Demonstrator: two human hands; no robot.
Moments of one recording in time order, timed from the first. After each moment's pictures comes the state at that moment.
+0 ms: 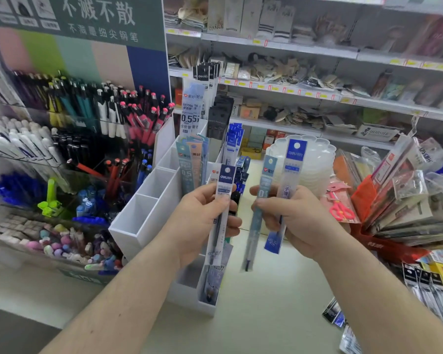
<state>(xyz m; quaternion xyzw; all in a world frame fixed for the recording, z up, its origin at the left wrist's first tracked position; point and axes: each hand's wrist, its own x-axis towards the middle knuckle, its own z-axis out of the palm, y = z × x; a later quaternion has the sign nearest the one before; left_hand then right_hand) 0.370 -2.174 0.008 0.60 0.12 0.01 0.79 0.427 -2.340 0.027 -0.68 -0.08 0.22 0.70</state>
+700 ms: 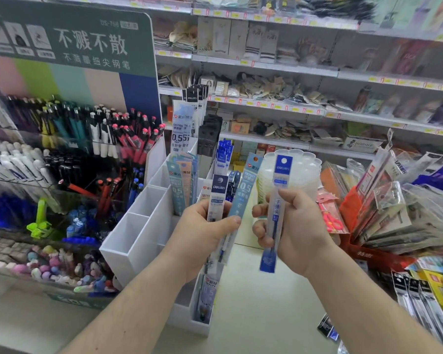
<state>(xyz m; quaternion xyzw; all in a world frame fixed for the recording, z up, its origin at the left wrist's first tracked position) 0.376 -2.185 0.007 0.64 0.09 0.02 0.76 0.421 -2.343 0.039 -0.55 0.04 0.25 0.79</state>
